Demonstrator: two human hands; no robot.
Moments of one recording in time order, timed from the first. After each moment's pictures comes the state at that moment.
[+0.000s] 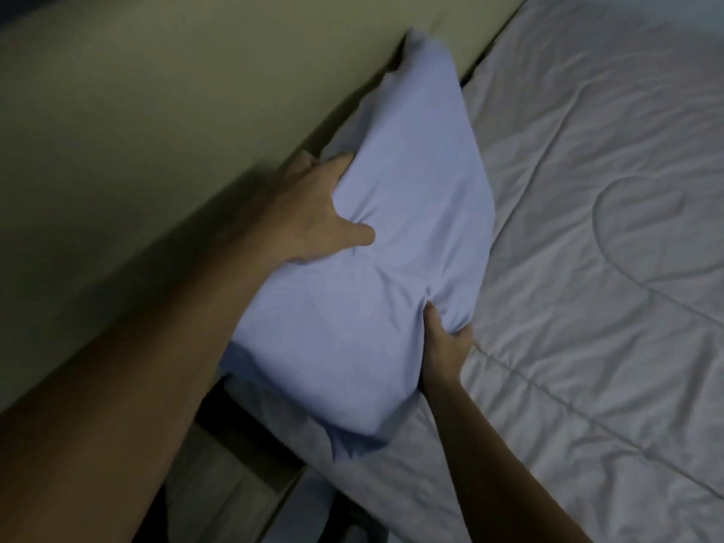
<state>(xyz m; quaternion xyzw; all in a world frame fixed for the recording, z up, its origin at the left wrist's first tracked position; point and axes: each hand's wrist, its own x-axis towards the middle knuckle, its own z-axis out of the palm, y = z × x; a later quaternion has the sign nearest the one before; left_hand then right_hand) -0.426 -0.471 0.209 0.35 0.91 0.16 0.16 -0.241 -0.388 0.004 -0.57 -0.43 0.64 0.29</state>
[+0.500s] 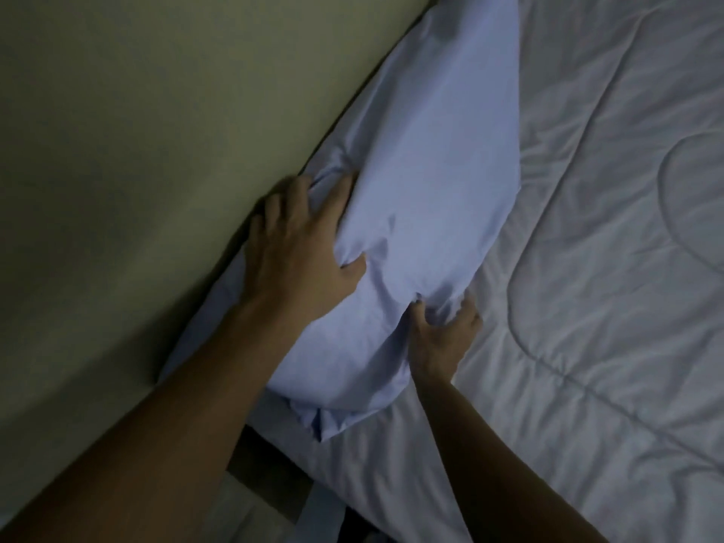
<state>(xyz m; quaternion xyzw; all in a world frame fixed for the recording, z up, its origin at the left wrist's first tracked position) -0.471 -0.499 0.056 0.37 0.92 0.10 0.02 -0.315 -0.405 -0.093 -0.62 -0.59 0.48 0.22</state>
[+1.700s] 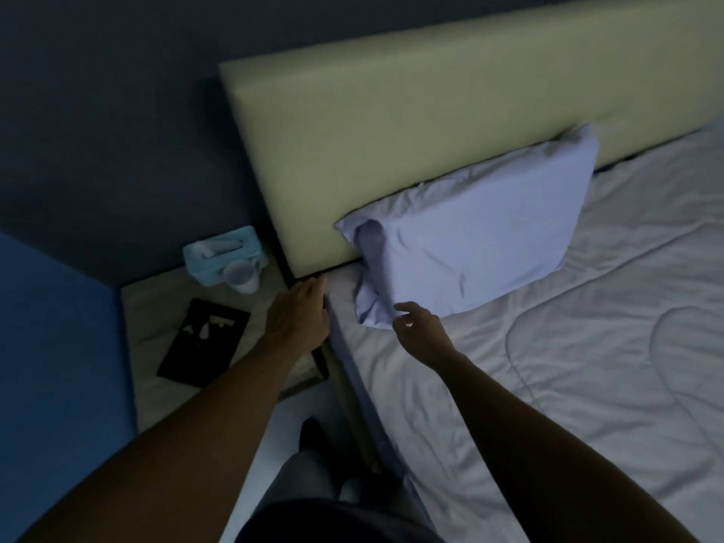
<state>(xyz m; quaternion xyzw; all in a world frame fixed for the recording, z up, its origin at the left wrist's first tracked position) -0.196 -0.731 0.138 0.04 0.98 0.11 0.18 -0.167 -0.512 0.097 -0.12 -0.90 0.38 -0.18</state>
